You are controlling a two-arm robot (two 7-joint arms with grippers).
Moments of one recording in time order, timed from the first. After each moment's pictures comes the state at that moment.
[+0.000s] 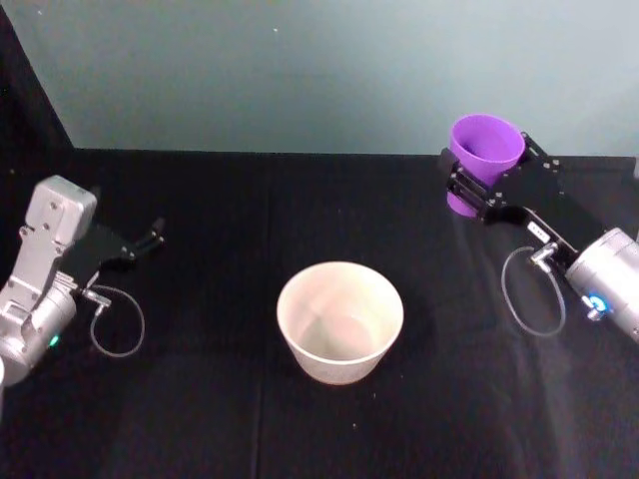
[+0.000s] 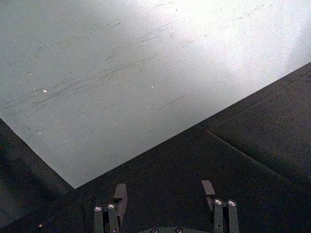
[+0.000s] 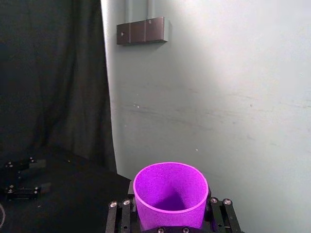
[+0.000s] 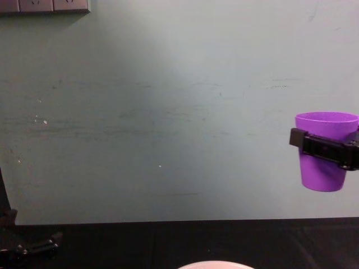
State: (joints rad) left arm -0.20 0.60 0.45 -1.41 -0.25 -0.12 0.03; right arm 0.12 0.44 -0.20 -1.66 0.40 -0.08 0.39
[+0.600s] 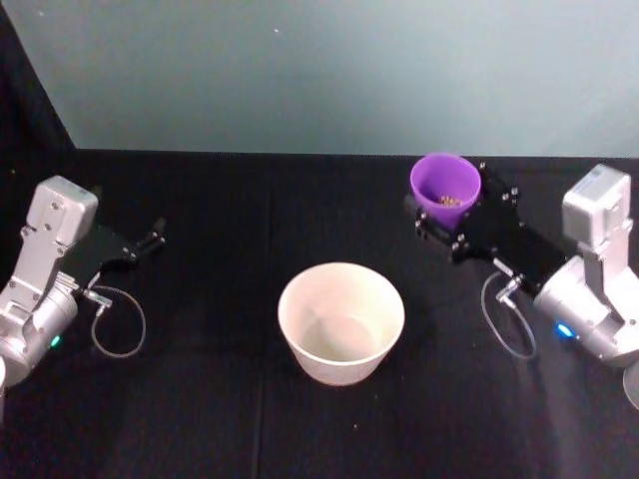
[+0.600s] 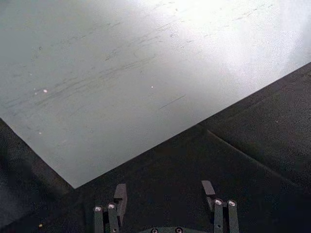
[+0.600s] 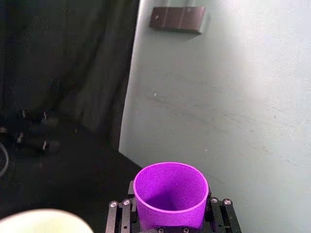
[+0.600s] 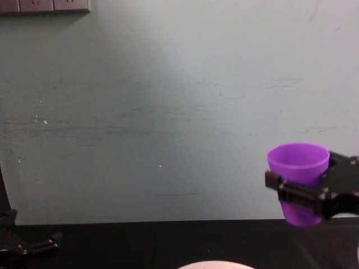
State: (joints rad) left arm -0.20 0.60 0.45 -1.41 -0.25 -0.12 0.03; right arm 0.18 0.43 -0.29 -1.51 0.20 -0.27 0.42
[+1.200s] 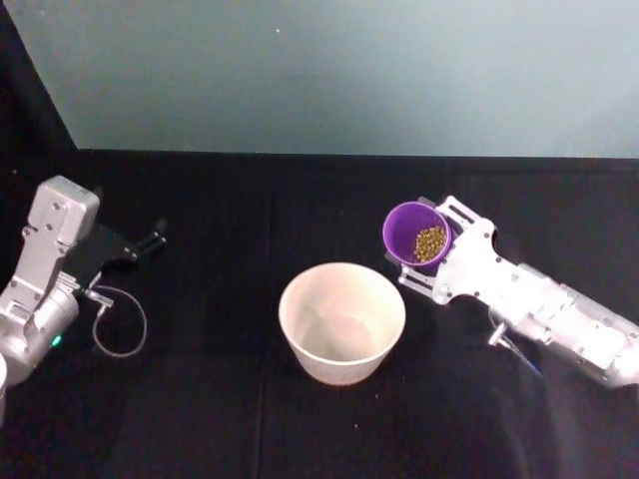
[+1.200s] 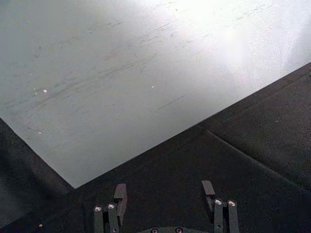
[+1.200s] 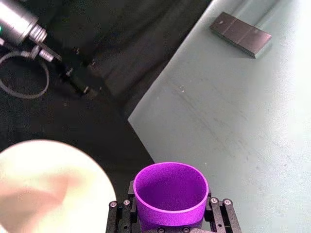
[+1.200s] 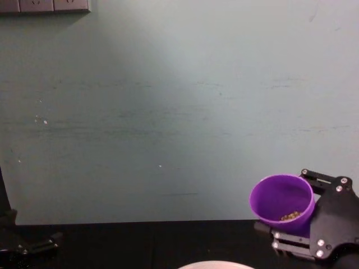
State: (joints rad) left arm -0.20 0.60 0.45 -1.41 -0.25 -0.12 0.03; right arm 0.16 0.50 -0.36 -1.53 -0.22 -0.43 0.34
